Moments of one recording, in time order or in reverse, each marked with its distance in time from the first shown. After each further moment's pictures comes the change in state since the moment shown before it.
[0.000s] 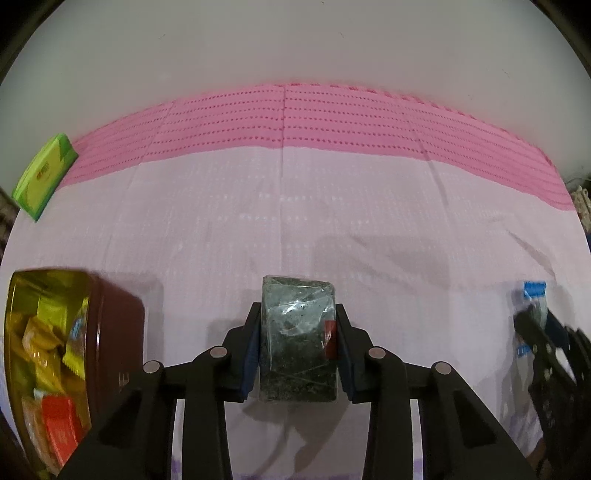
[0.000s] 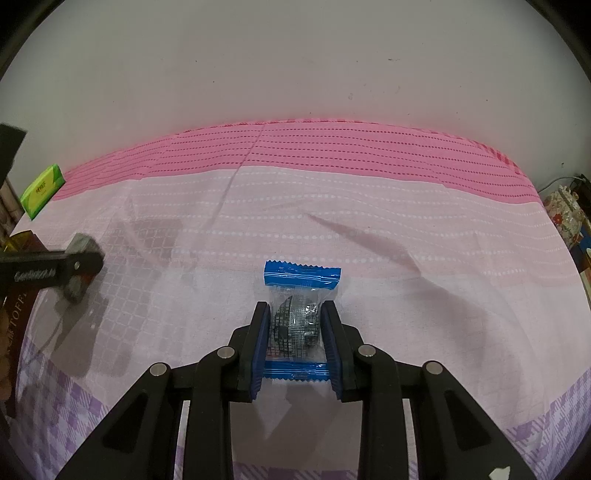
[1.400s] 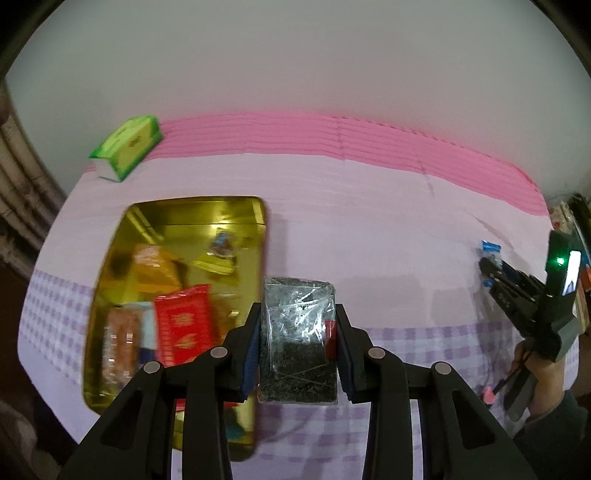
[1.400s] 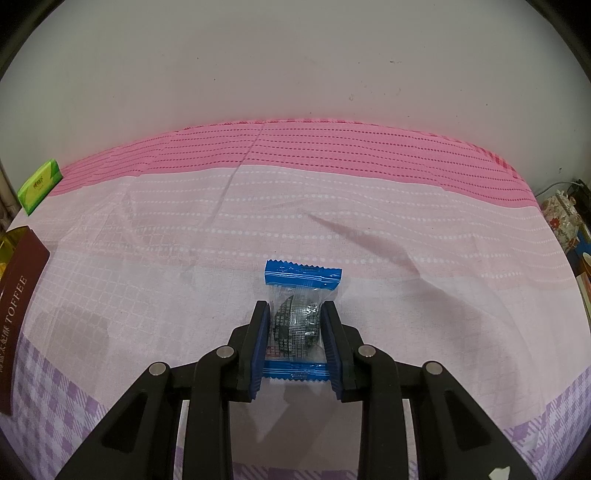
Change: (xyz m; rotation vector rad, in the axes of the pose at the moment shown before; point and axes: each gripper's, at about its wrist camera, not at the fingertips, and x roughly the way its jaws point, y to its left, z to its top) left arm -0.135 0.075 -0.075 -0.092 -0.065 0.015; right arm 0.001 0.002 0.000 -0.012 0.002 -0.013
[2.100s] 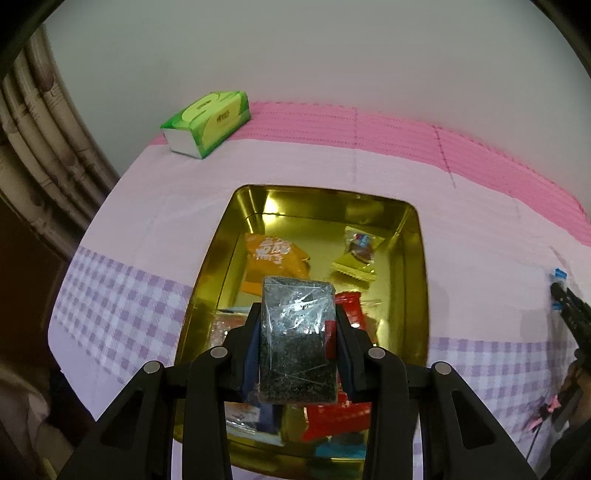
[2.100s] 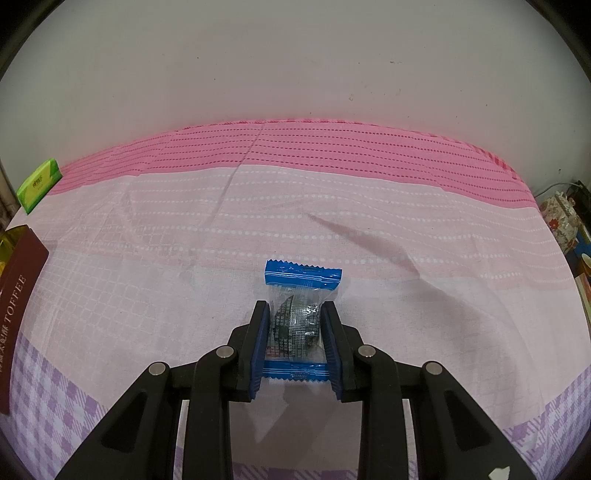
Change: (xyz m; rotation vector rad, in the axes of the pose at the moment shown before) left arm 0.018 0.106 0.004 -0.102 0.018 0.151; right arm 0.001 0.000 0.000 -0.002 0.000 -0.004
